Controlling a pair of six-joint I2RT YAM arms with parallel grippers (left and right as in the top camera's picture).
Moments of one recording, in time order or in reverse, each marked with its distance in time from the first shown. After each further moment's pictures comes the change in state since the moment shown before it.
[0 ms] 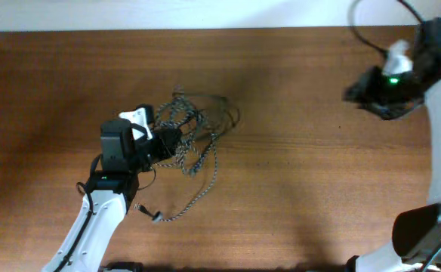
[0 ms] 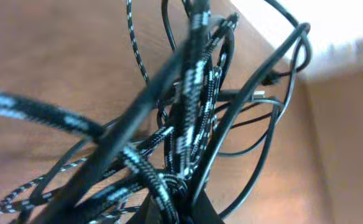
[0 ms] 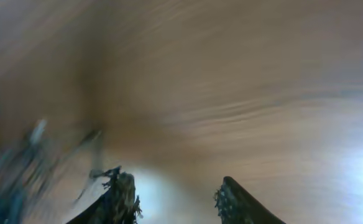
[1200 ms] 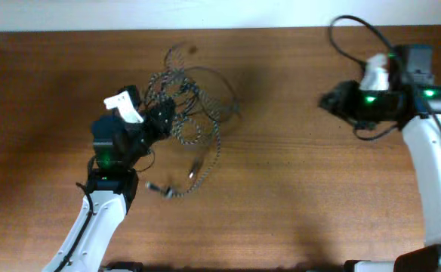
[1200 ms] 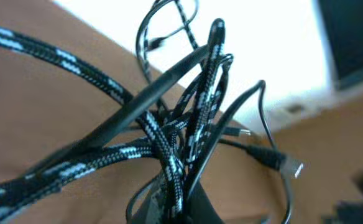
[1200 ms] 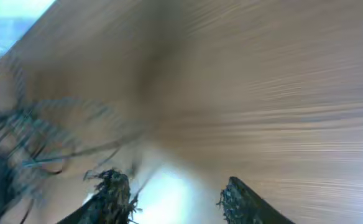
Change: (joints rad) left arm 0.003 0.000 -0.007 0.379 -0.026 -0.085; right arm 0.078 -0.212 -0.349 0.334 -0.034 0.173
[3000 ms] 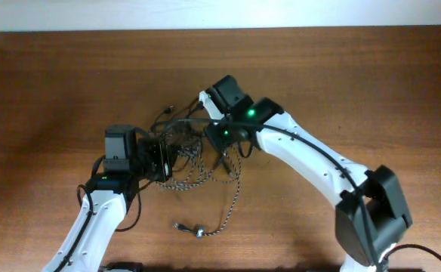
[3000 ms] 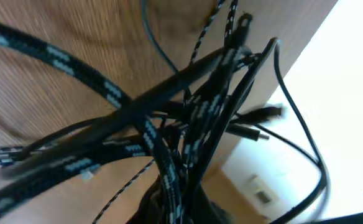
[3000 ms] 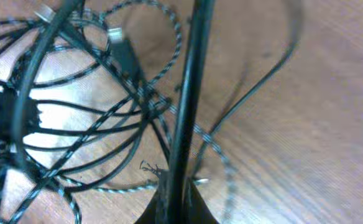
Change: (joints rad) left arm -0.002 0.000 0.006 -0.575 -0.001 -0.910; right arm 0.719 0.358 0.090 0.273 0.399 -0.305
